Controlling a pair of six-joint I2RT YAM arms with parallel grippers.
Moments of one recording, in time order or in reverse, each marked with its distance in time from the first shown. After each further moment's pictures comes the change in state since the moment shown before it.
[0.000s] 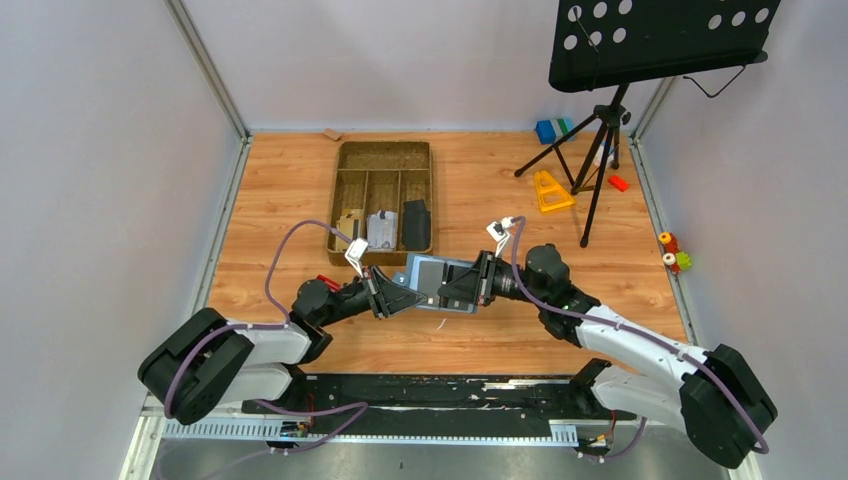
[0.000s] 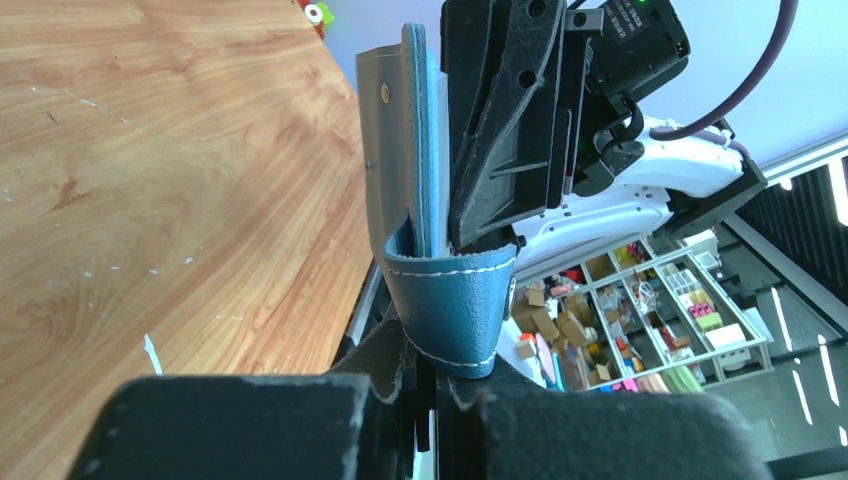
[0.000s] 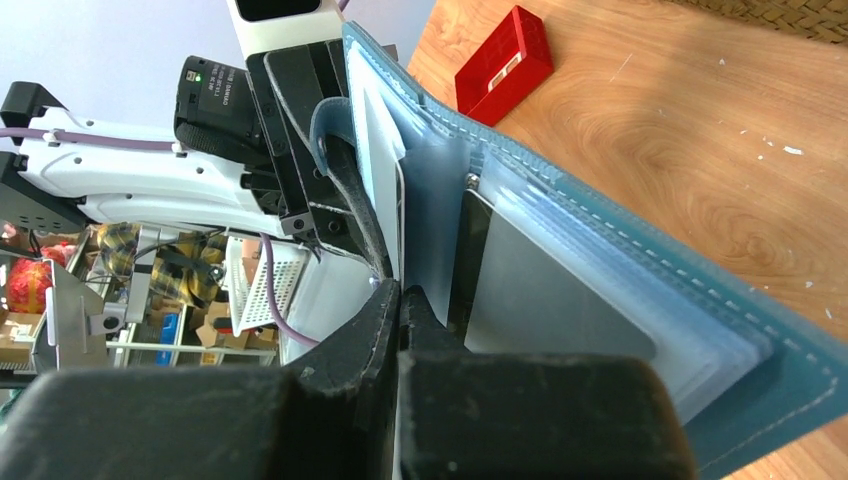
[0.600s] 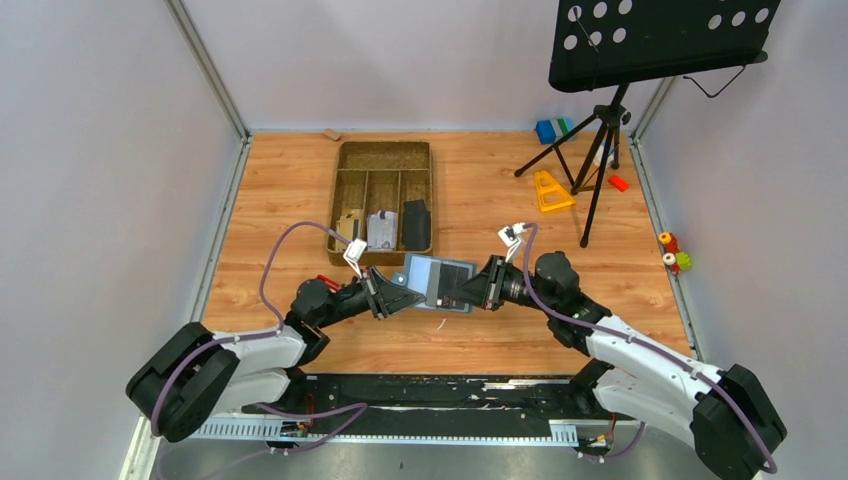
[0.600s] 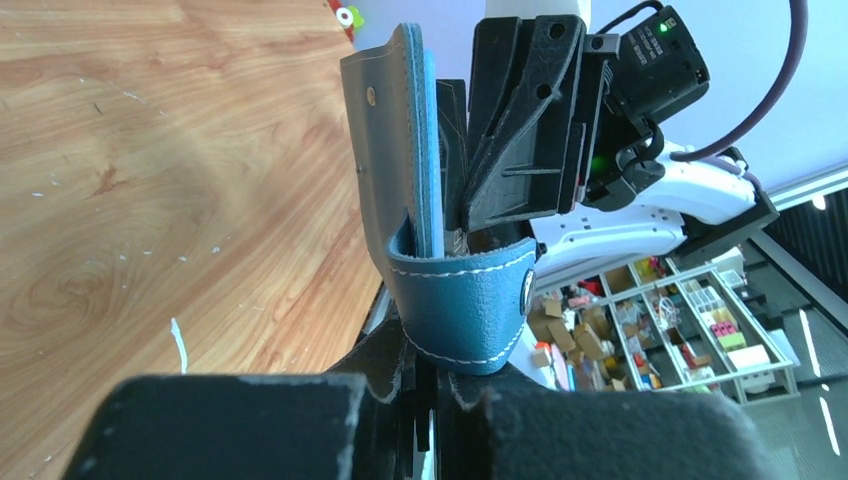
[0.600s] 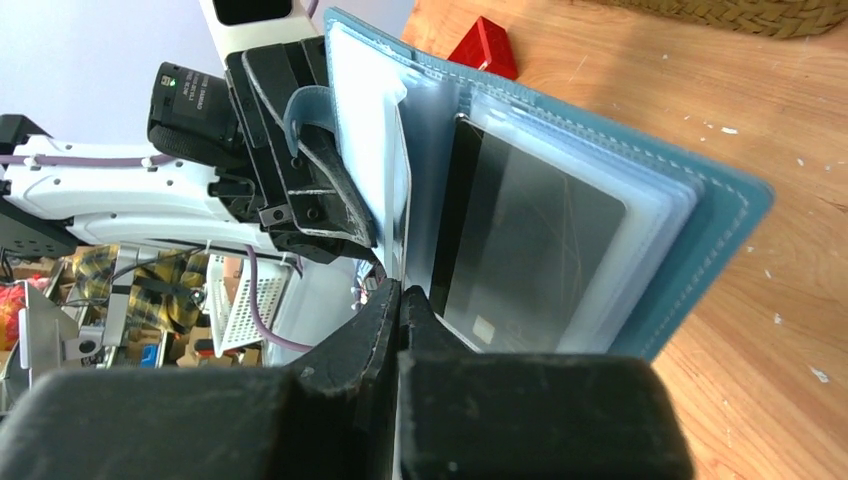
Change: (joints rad) left arm -0.005 -0.093 0.000 -0.138 -0.034 0.026; right arm -0.011 -0.110 -0.053 -0.068 0.051 -0.021
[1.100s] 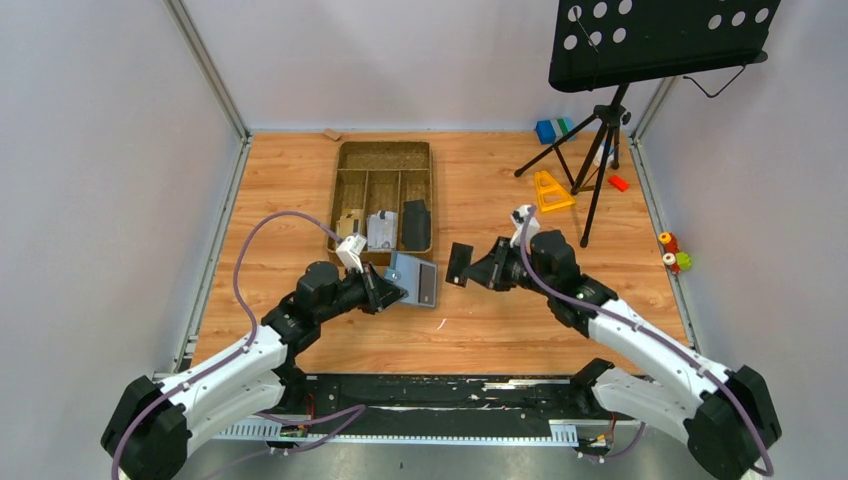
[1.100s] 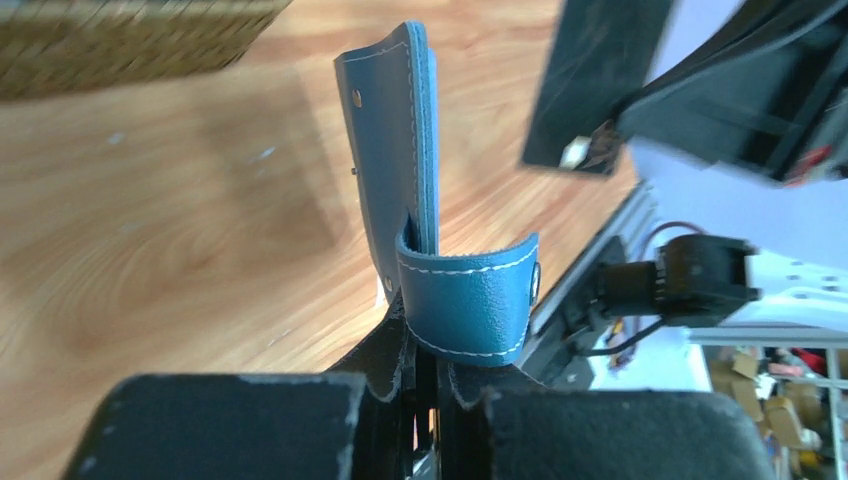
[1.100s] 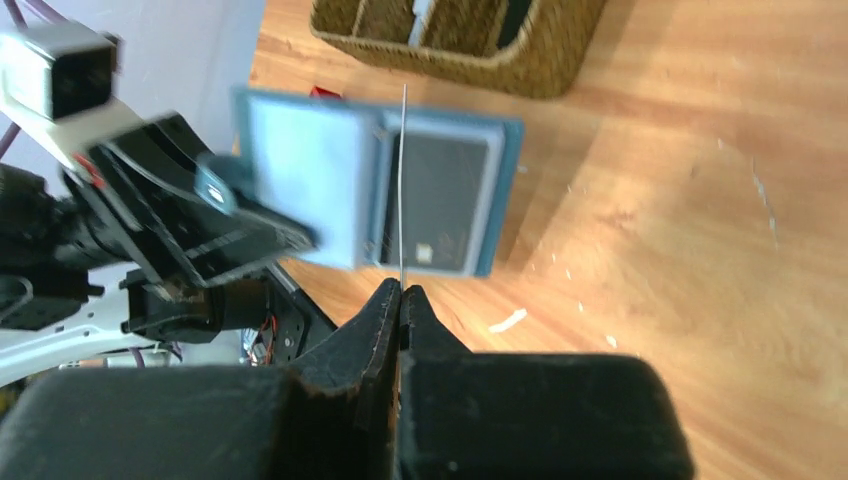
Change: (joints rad) left arm 0.002 -0.328 0.200 -0.918 -0.248 0.305; right arm -0.057 -0.019 0.135 -0.379 0.221 -0.160
